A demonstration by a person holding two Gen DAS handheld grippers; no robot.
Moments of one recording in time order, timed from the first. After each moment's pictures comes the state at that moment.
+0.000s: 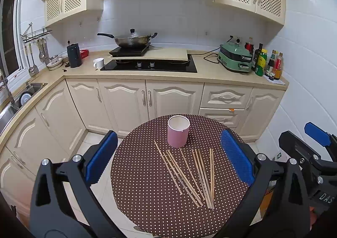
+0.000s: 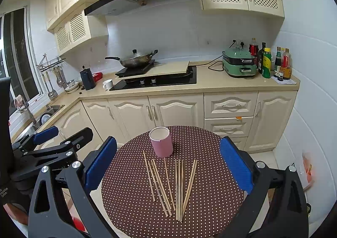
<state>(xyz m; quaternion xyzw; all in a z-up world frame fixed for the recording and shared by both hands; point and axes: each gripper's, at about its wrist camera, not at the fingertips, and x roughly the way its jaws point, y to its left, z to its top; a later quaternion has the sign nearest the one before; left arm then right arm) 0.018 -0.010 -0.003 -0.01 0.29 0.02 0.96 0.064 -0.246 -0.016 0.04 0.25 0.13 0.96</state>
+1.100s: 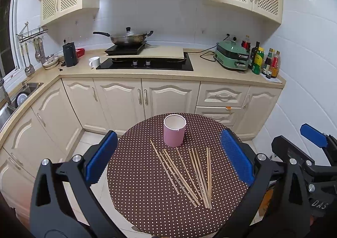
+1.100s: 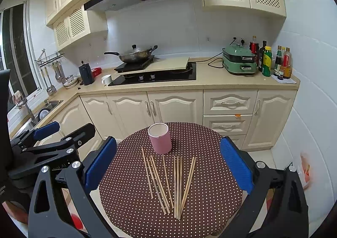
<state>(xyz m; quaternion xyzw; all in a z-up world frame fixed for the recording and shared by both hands) 0.022 -0.012 -0.009 -0.01 0.29 0.00 0.96 0.069 -0.243 -0.021 0.03 0.27 0.13 0.95</state>
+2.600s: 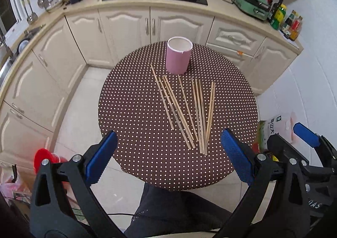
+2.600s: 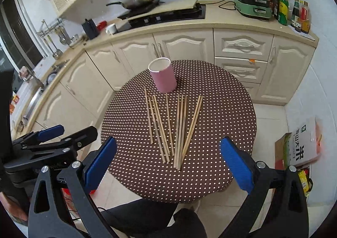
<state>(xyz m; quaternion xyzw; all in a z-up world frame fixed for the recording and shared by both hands) 0.025 -0.033 -0.097 -0.06 0.50 0.04 0.86 0.084 -0.266 -0.095 0.04 0.45 0.18 0.88</state>
